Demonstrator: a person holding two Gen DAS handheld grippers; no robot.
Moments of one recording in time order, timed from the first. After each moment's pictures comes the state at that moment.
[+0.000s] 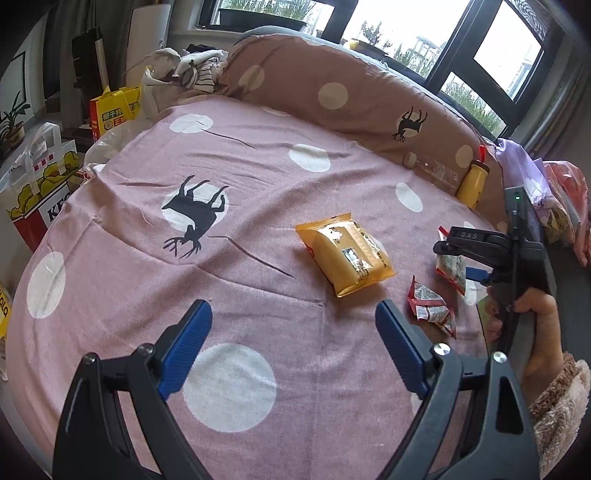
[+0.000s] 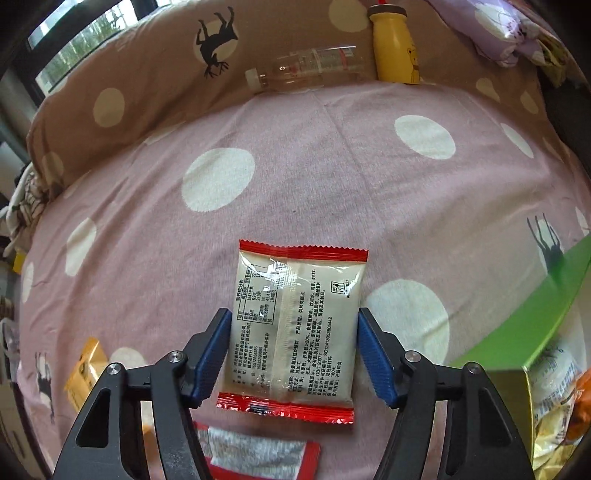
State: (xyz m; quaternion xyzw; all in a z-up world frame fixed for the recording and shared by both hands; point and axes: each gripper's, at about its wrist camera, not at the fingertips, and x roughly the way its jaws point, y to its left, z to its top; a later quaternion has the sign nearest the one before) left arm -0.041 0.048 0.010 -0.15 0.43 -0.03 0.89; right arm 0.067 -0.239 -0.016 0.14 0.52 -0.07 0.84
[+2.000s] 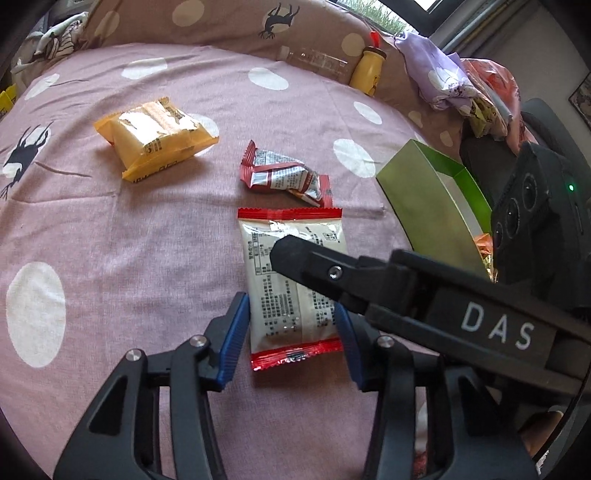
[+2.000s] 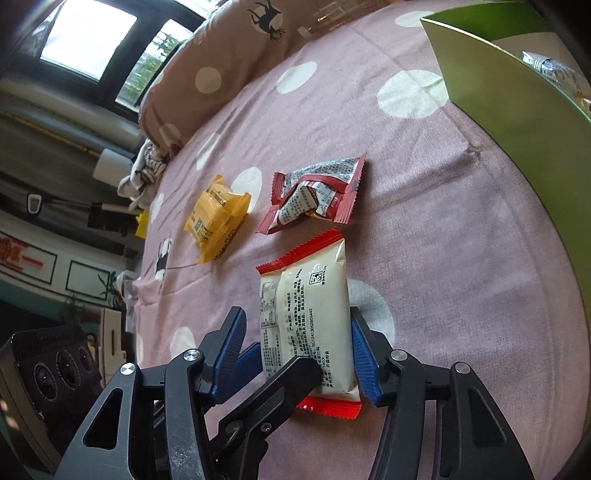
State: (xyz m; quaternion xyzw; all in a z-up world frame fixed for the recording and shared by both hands) left arm -0.073 -0.074 -0.024 -0.11 0.51 -0.23 0.82; right arm -0.065 -0.215 -0.034 0.31 0.50 0.11 0.80
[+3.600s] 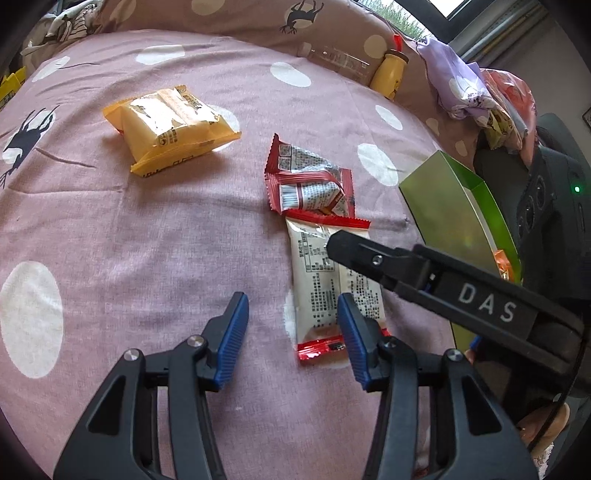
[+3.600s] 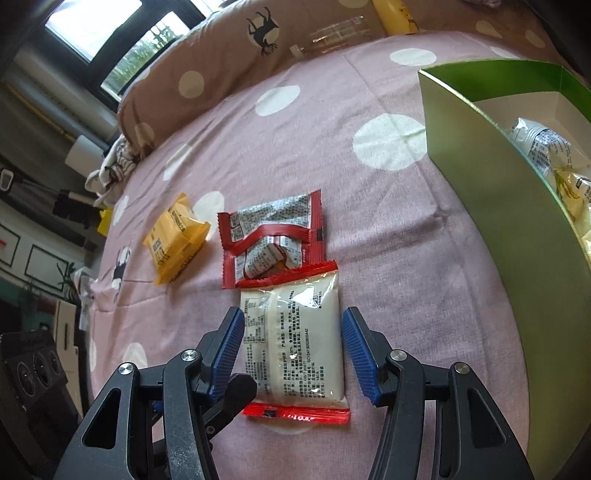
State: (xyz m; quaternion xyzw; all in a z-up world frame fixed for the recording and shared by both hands) left arm -0.053 -0.073 -0.039 -0.13 0.52 -0.21 0.82; right arm -0.039 -0.227 -0.040 0.23 0.52 0.05 0.82
